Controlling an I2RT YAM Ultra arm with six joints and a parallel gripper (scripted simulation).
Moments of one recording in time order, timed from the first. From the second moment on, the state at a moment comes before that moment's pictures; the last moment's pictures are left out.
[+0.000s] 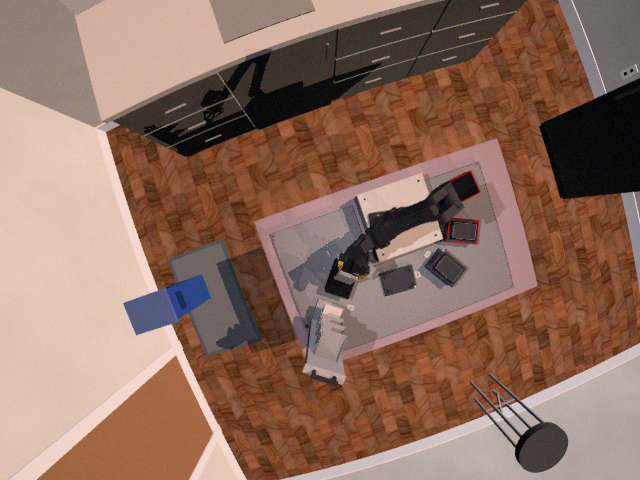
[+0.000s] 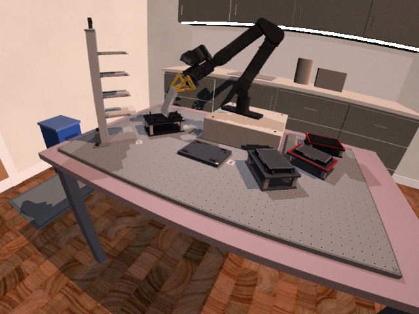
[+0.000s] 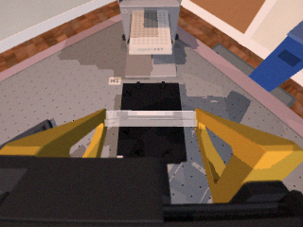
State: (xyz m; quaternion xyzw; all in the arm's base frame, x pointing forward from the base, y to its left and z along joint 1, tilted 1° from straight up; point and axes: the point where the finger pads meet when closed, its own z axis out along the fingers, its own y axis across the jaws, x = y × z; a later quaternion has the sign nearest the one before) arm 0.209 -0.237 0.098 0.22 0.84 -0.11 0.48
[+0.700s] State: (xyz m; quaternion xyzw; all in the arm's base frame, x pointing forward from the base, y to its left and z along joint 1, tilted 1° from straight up) arm 0.209 -0.237 0.089 0.22 0.84 -0.11 0.48
